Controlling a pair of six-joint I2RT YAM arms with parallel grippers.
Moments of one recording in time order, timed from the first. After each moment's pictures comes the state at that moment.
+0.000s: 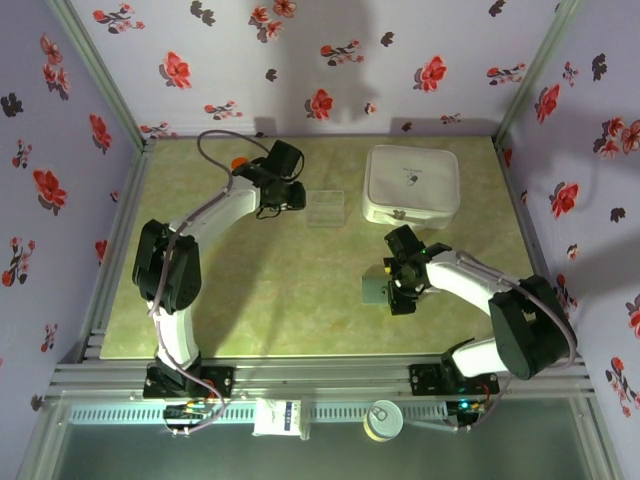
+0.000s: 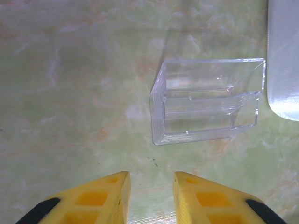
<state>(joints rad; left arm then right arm) -0.57 1.90 1.61 -0.74 -0.05 -0.50 0.49 1.39 0.68 -0.61 -0.08 1.96</state>
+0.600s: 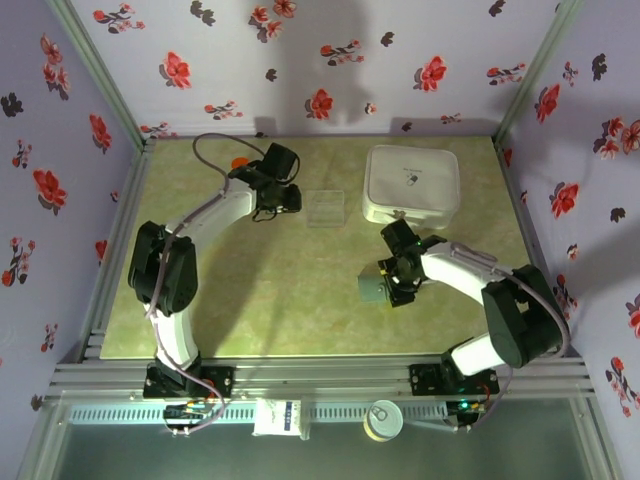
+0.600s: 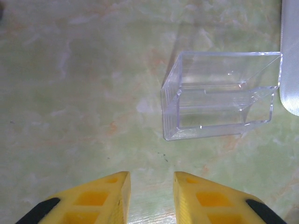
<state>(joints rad) -0.56 1.87 1.56 -0.72 -0.05 -0.49 0.50 1.46 0.77 -0.66 -0.09 1.76</state>
